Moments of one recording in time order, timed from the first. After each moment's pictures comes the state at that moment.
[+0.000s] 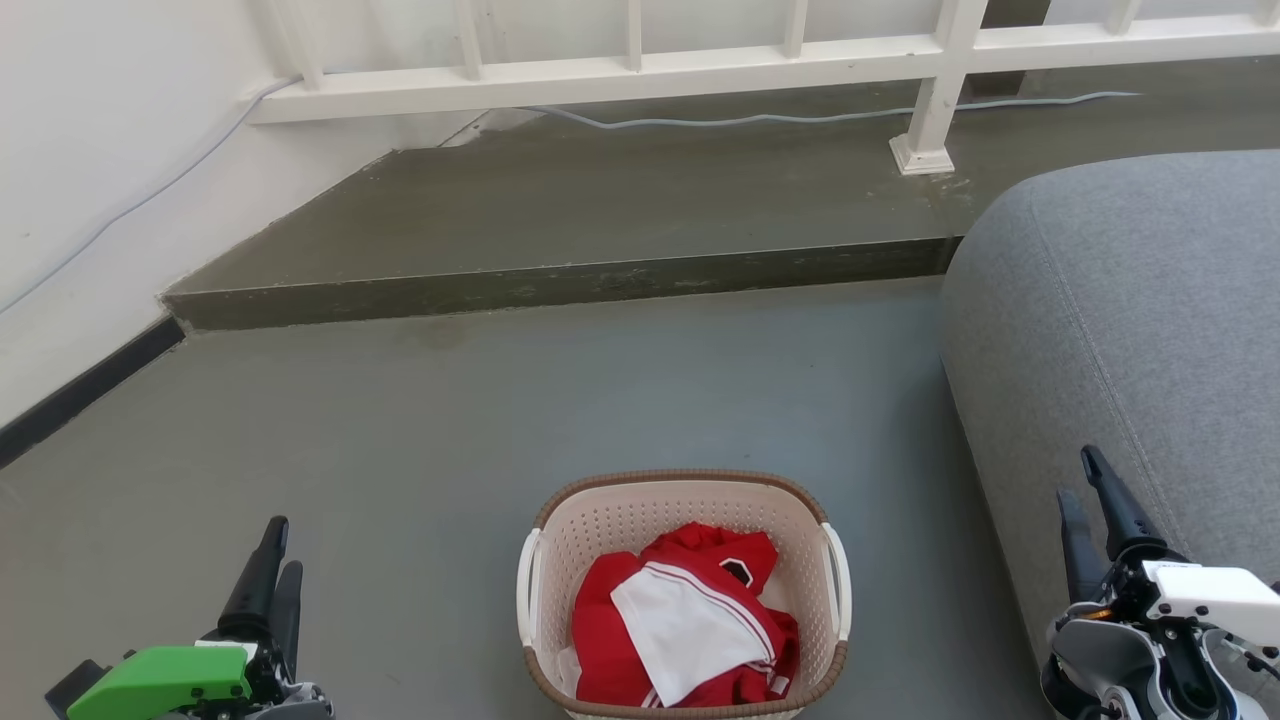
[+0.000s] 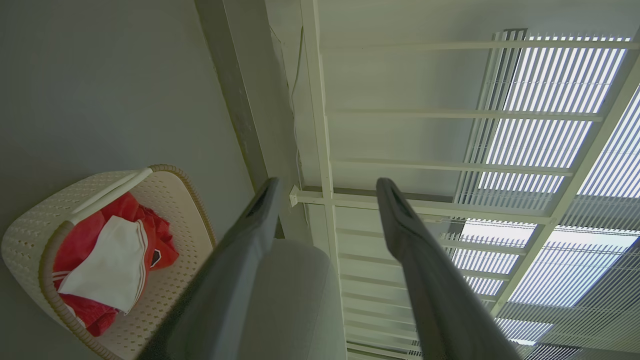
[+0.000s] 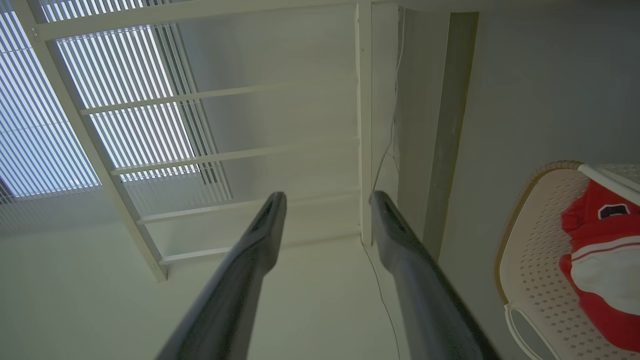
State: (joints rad) left arm -0.01 0.02 0.06 0.33 -1.63 -0.12 0.10; right arm 0.00 -0.03 -0.09 0.33 1.65 0.11 0.08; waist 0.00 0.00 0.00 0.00
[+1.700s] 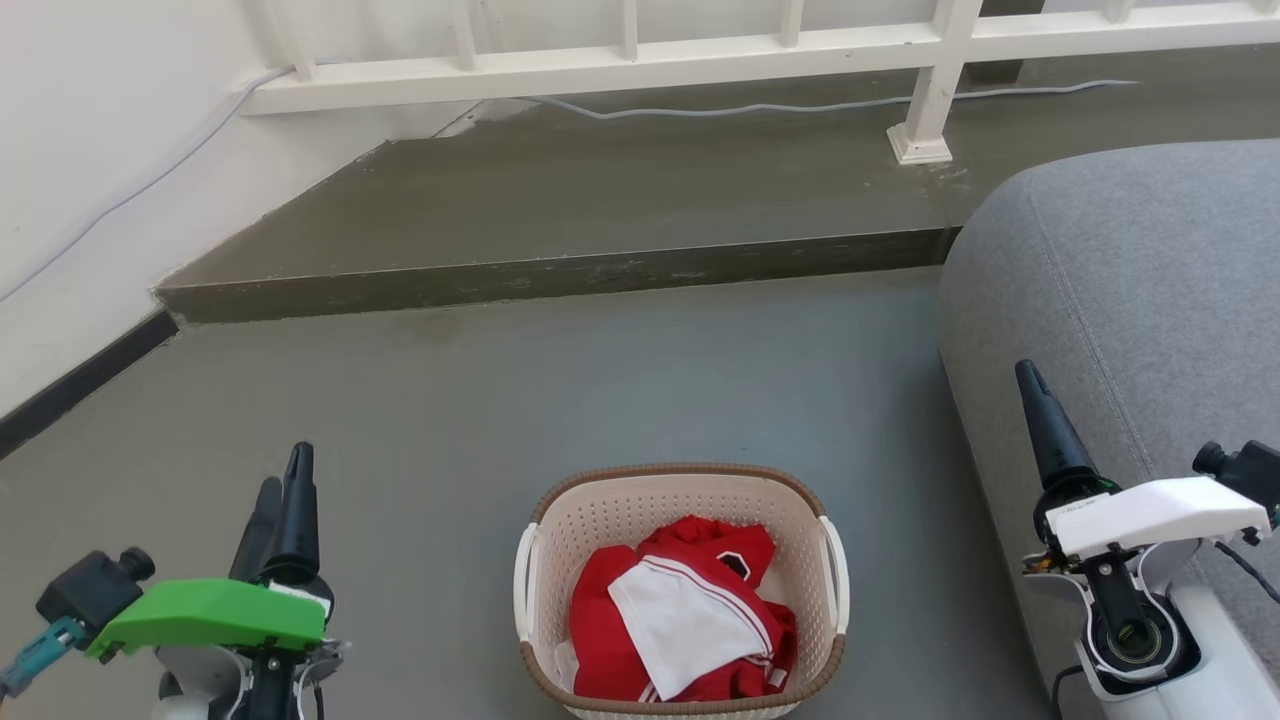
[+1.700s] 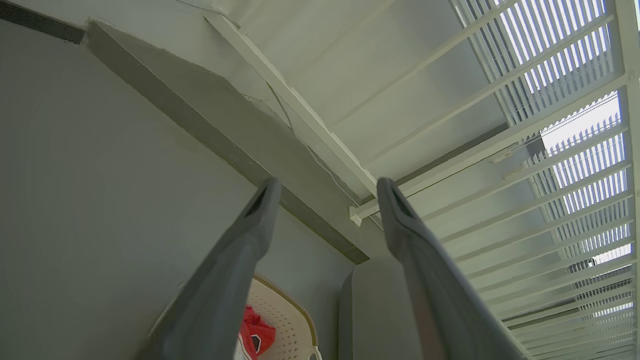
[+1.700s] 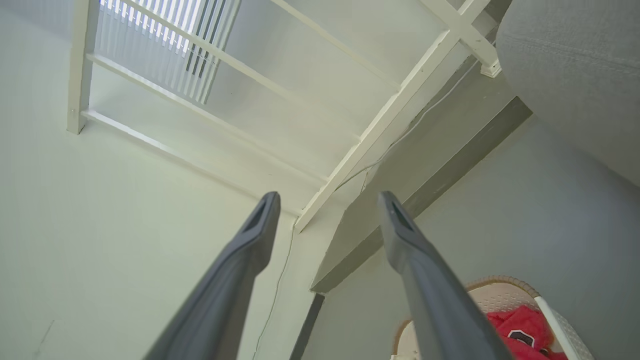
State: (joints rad) left arm -0.05 0.05 -0.04 0.22 -1.09 -0.12 -0.08; right arm -0.08 -0.14 0.13 0.24 1.16 0.11 -0.09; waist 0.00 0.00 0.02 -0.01
